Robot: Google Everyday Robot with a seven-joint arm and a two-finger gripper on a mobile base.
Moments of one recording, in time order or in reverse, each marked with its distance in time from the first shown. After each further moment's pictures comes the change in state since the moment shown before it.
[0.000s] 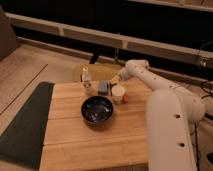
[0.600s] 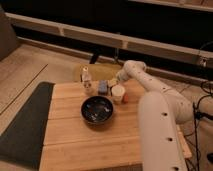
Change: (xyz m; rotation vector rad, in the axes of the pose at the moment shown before) arm 0.014 0.018 0.034 -0.094 0.066 0.014
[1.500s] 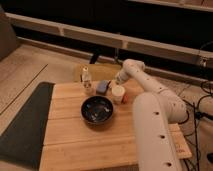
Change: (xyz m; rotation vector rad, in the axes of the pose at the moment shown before) arm 0.007 -0.003 0.000 -0.031 0.067 0.009
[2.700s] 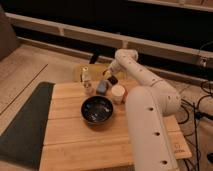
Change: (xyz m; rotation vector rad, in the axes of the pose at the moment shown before) arm -0.079 0.032 -0.024 0.064 -0.063 -0.216
